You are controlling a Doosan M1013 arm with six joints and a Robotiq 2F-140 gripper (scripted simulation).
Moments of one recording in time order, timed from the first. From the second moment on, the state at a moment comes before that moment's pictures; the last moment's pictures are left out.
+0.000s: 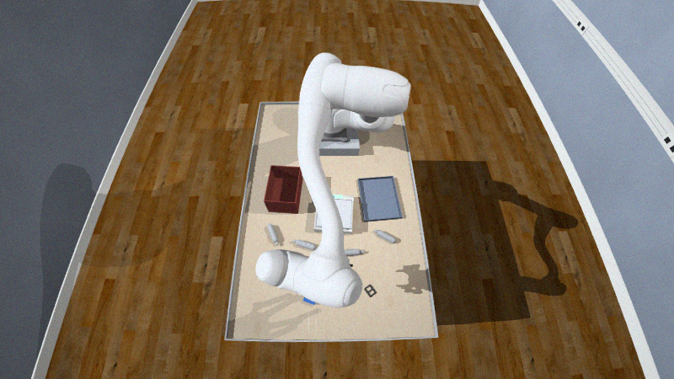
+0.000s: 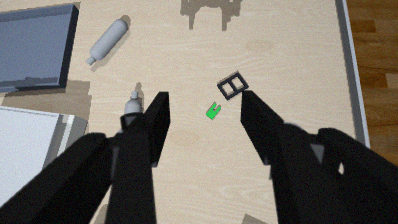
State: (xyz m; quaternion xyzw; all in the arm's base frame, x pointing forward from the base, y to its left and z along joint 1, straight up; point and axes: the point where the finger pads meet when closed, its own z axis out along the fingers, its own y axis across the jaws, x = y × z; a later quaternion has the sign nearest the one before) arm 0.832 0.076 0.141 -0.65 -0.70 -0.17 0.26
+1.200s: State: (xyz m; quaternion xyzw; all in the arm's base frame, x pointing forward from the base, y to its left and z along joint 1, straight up) arm 0.507 0.022 0.133 -0.03 -1.00 0.00 0.00
